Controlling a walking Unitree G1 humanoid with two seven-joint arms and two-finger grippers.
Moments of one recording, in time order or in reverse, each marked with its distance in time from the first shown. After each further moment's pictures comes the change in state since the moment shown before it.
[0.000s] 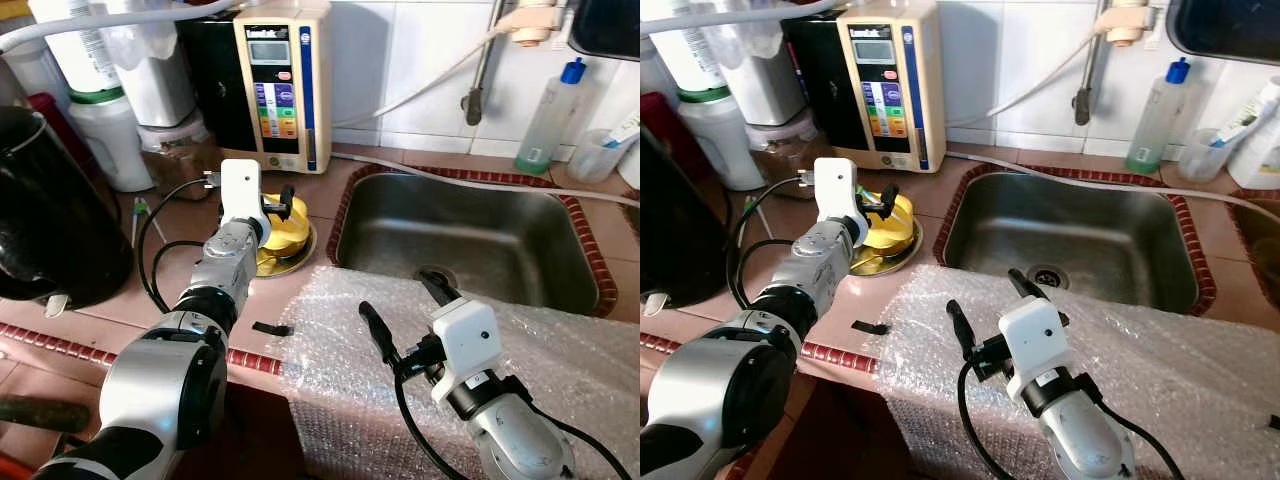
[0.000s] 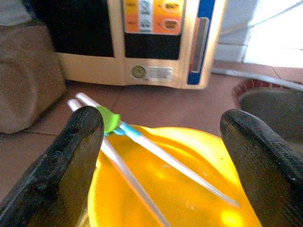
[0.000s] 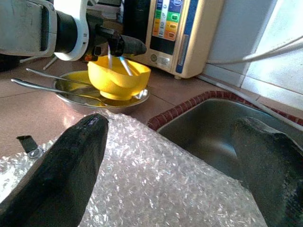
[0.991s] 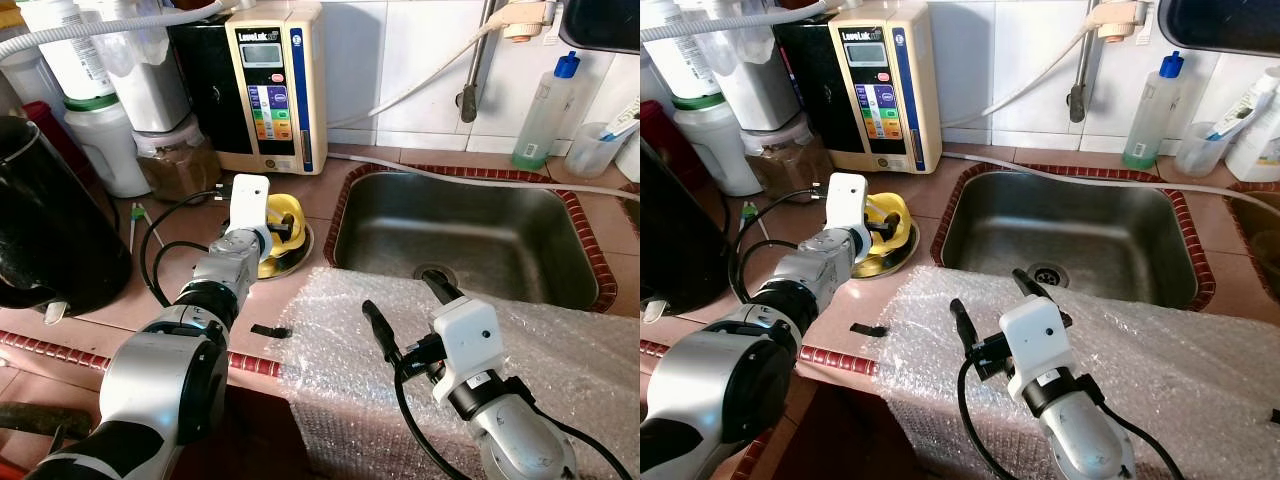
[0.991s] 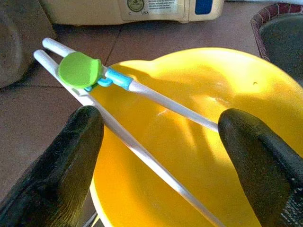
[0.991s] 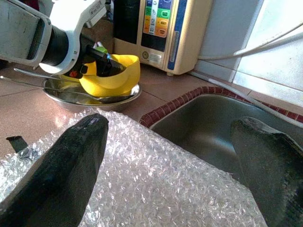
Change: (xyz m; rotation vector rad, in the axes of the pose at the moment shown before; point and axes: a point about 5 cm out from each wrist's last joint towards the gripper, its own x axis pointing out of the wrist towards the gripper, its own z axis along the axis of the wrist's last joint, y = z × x) left arm -0.001 0.000 -0.017 0.073 0.234 0.029; right arm -0.001 0.000 0.002 -0.006 0.015 -0.024
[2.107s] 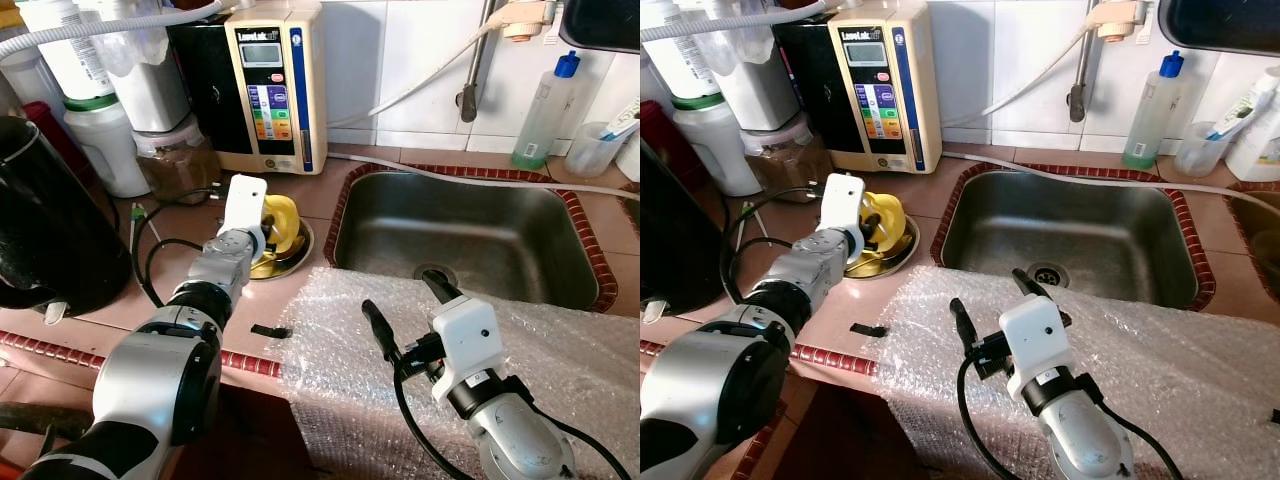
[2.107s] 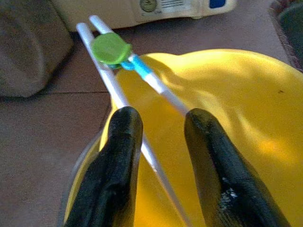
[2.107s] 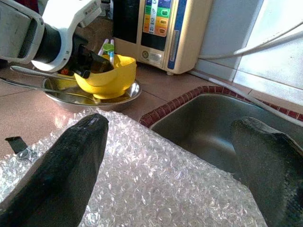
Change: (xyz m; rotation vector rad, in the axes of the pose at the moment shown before) left arm 0.000 0.012 -0.001 0.093 -0.006 0.040; right arm 0.001 0.000 -0.001 0.004 0.002 -0.001
